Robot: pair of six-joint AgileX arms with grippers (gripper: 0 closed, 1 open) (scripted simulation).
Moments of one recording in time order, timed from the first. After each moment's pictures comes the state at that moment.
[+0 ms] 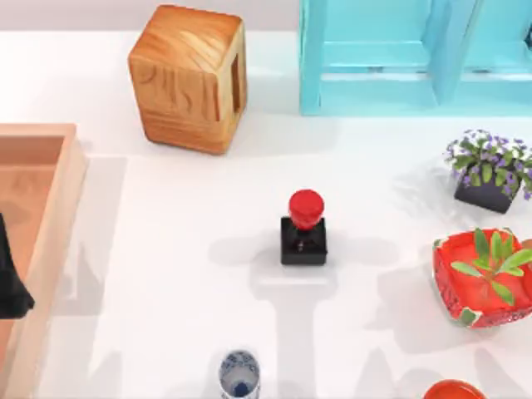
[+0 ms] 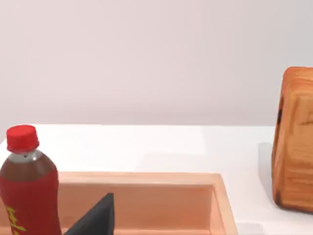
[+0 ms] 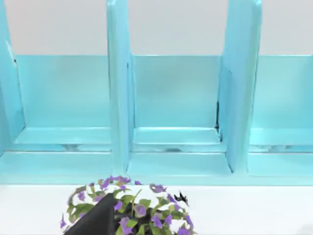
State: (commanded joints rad) left arm 0.00 0.00 0.00 0.00 0.00 0.00; right arm 0.00 0.00 0.00 0.00 0.00 0.00
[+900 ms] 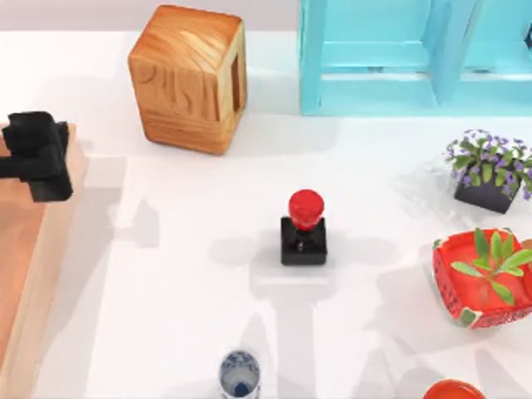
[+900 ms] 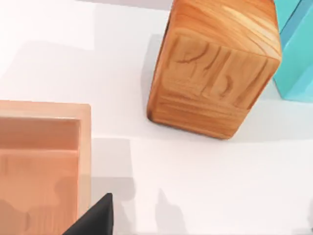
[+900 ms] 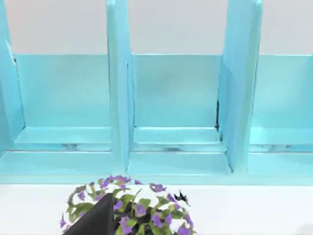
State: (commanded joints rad) left arm -0.25 0.77 0.77 -0.49 0.00 -0.23; right arm 0.00 0.00 0.00 0.00 0.00 0.00
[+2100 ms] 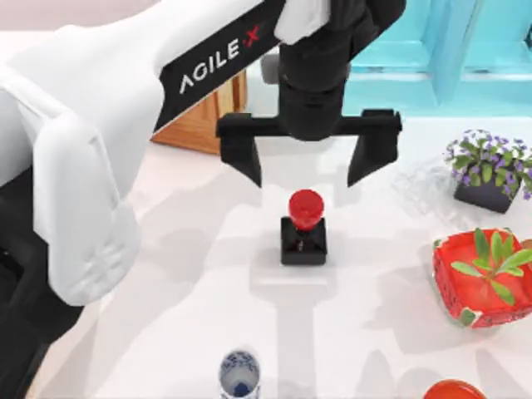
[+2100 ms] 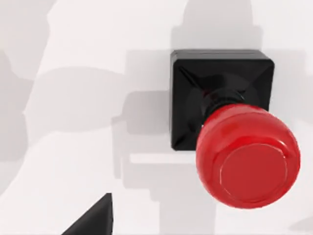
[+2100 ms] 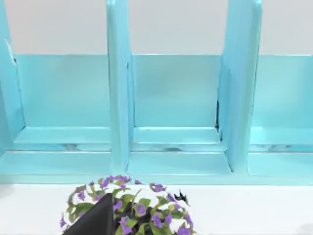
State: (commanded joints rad) left arm -0.75 2.40 2.37 -1.53 0.00 -0.71; right arm 0.00 0.00 0.00 0.00 0.00 0.00
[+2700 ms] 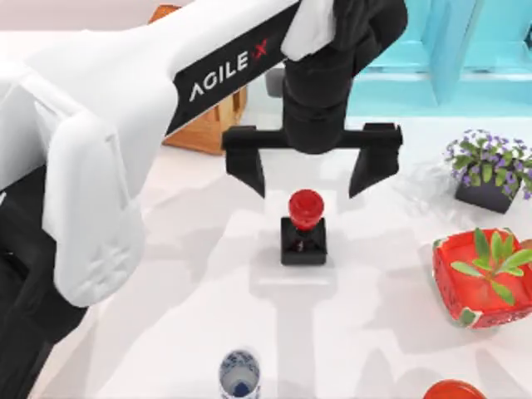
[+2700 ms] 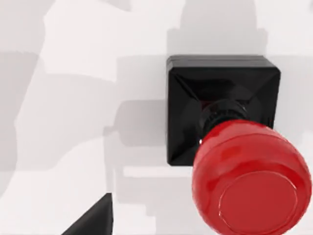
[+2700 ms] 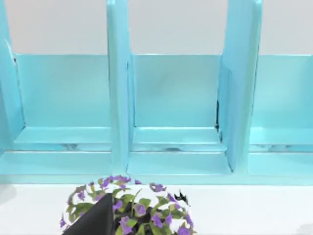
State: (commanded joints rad) left arm -0.75 2.41 2.32 -1.47 0.00 -0.72; right arm 0.00 0.00 0.00 0.00 0.00 0.00
